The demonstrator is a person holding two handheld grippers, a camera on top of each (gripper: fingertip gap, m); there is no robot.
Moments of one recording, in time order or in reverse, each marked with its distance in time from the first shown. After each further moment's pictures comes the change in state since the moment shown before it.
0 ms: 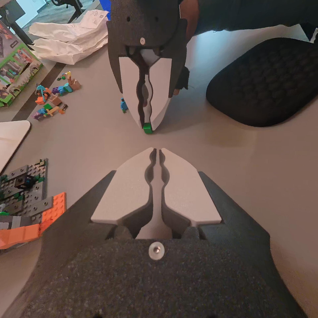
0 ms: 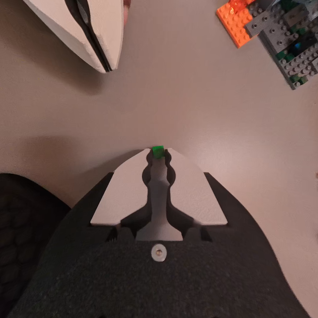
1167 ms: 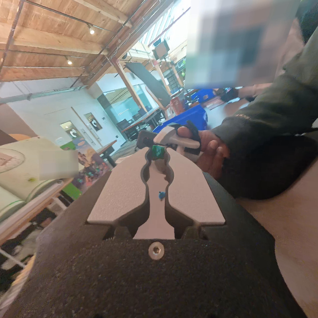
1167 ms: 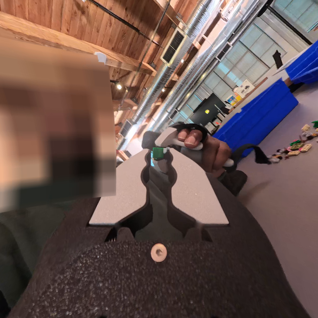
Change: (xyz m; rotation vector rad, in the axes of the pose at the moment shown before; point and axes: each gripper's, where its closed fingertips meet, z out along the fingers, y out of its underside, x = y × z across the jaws) left arm 0.017 -0.114 -0.076 0.609 -0.238 0.290; right arm -0.060 -0.140 -0.123 1.213 -0.952 0.724
